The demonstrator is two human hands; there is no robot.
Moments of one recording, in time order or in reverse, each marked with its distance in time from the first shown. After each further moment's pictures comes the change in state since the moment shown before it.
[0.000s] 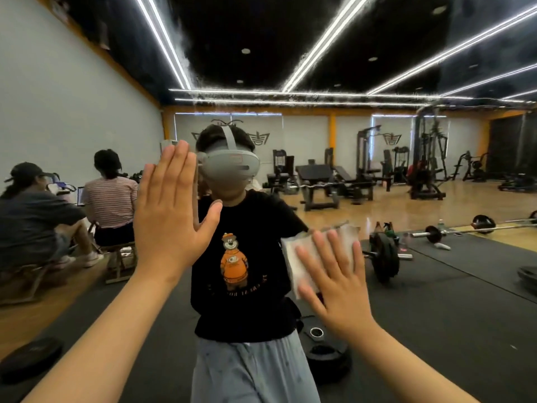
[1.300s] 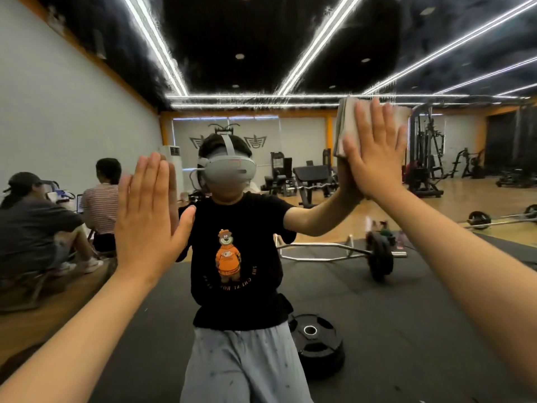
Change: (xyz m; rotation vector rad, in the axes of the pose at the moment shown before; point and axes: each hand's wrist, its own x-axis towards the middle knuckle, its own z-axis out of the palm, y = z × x) left_hand -0.008 0.011 -0.004 0.025 -0.011 0.006; right_hand 0.146 0.154 -0.075 0.063 0.008 0.386
